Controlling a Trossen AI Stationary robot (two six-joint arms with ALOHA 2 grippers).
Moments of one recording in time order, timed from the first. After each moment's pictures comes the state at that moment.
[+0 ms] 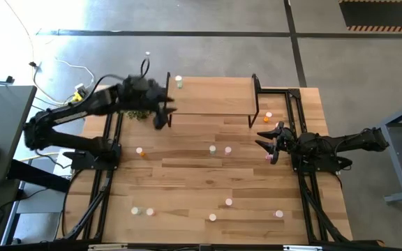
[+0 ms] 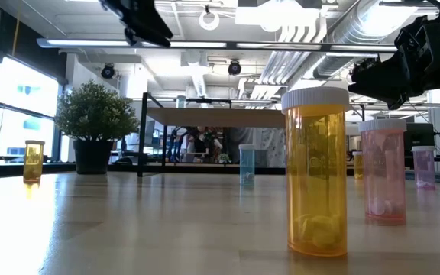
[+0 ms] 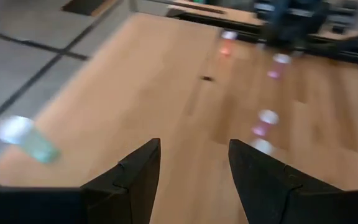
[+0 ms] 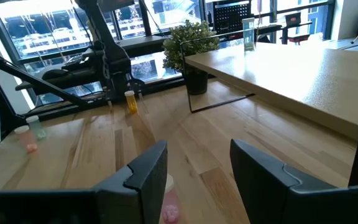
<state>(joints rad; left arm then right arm) 0.49 1.08 1.06 -0.53 0.05 0.02 0.13 0.16 0.01 0.09 0.41 0.18</state>
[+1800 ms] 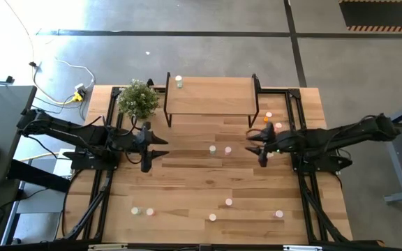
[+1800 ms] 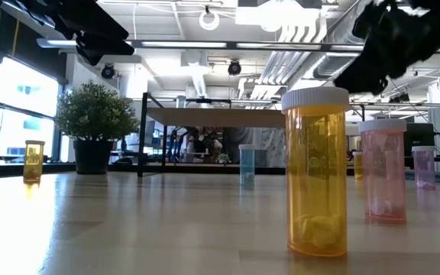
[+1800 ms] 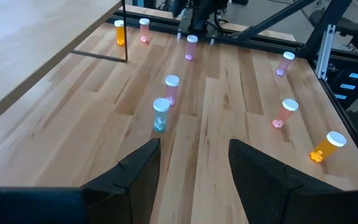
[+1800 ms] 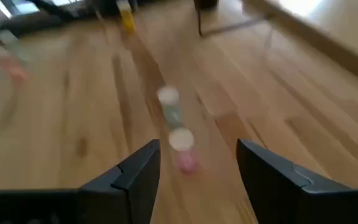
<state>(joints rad) -0.09 0.79 0.54 -0.18 -0.27 -0.25 0.13 0.78 0.40 -0.15 0.33 0.31</state>
